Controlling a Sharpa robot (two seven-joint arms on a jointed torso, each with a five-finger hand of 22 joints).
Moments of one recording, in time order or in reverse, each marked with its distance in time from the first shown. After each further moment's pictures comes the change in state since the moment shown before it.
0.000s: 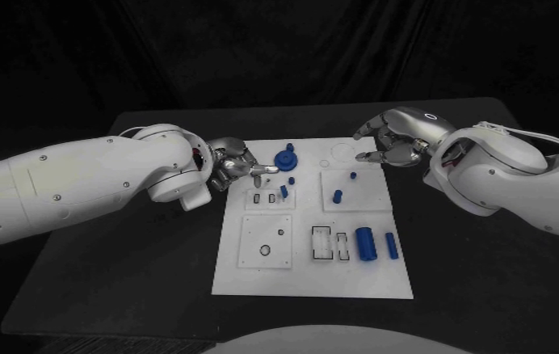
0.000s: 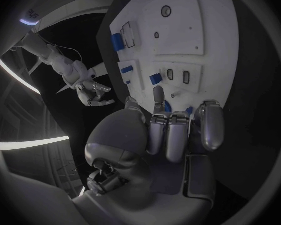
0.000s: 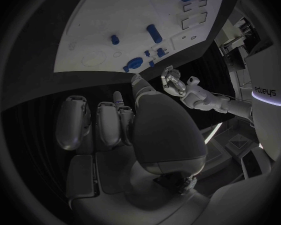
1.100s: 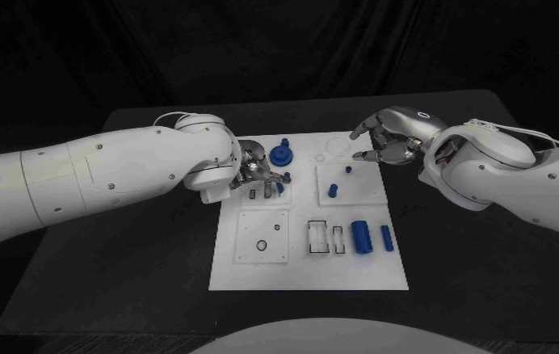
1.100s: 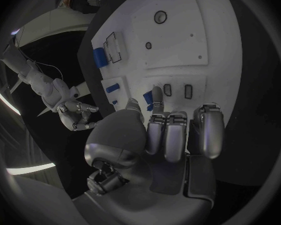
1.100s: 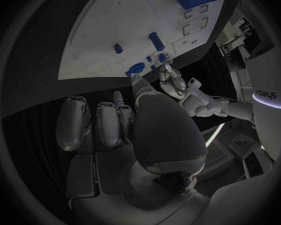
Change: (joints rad) left arm 0.003 0.184 0.000 -0.081 -0.067 0.118 -0.234; left_hand -0.035 -0.008 0.077 -0.025 0.071 0.026 -0.019 -0.101 0.091 -0.005 -0.027 0.000 -0.001 0.004 -0.032 0.000 0.000 -0.015 0.061 -0.029 0.016 0.002; right arm -0.023 0.005 0.000 -0.020 0.000 0.011 -0.001; right_hand -0.001 0.000 0.000 -0.005 0.023 0.007 0.000 0.000 -0.005 -0.011 0.004 -0.021 -0.001 0.000 0.000 0.012 0.022 0.000 0.000 0.000 0.015 0.001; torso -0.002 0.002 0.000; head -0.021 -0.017
